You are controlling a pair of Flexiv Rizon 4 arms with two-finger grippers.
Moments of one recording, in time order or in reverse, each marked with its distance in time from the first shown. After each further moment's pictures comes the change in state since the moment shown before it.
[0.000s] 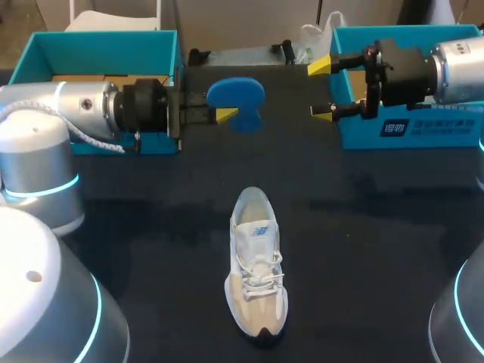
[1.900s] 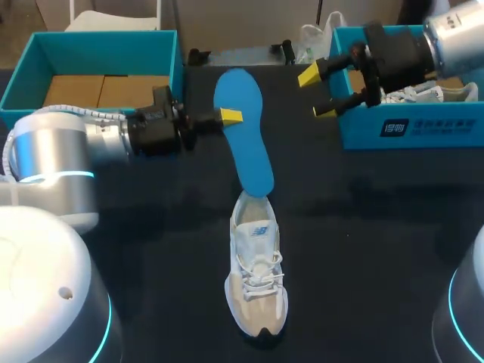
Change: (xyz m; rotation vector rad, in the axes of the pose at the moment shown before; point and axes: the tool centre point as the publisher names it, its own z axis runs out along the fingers) left arm 0.009 0.056 0.004 0.102 -0.209 -1.885; right arm -0.003 -0.011 0.004 0.102 -0.266 -0.157
